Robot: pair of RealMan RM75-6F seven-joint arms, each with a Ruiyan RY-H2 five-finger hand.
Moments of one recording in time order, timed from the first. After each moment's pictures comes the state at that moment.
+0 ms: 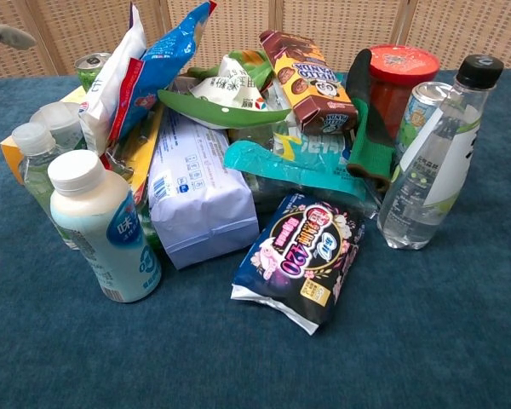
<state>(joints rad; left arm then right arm) -0.49 -1.19 -0.16 -1.49 1.44 1.06 0.09 0.08 -1.17 0.09 -1.55 -1.53 1.54 -0.04</state>
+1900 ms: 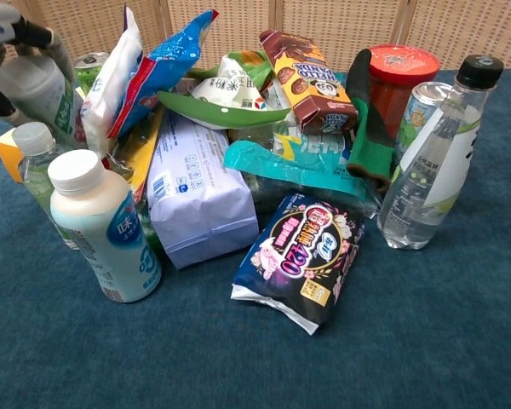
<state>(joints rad) -0.58 -1.28 -0.18 -1.58 1.33 1.13 0.28 0.07 -1.16 0.10 -1.55 -1.51 1.54 0.00</state>
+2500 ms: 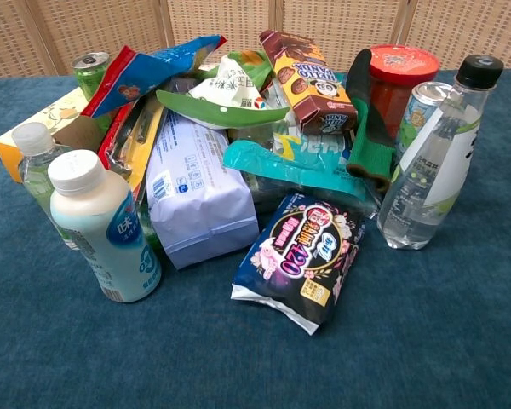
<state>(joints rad) -0.60 -0.95 -0.42 -1.97 1.17 1.20 0.20 0.07 -1.16 0.10 -1.56 -1.51 1.54 0.00</state>
